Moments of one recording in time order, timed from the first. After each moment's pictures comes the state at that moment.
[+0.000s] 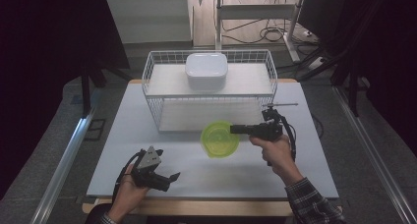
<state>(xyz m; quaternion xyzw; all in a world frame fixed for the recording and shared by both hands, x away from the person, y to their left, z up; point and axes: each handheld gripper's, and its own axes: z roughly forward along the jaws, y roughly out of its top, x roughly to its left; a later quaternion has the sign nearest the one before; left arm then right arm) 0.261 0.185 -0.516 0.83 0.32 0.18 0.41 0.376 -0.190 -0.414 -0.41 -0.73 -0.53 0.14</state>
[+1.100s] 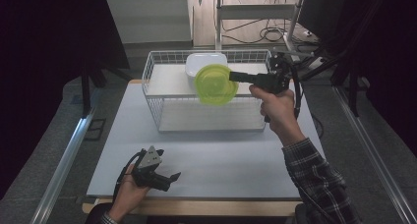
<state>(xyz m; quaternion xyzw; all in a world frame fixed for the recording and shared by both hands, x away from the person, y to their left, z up) 0.262 0.184 -0.517 0.83 0.32 0.17 0.42 0.412 -0.172 -0.286 -0.40 -0.68 -0.61 0.08</state>
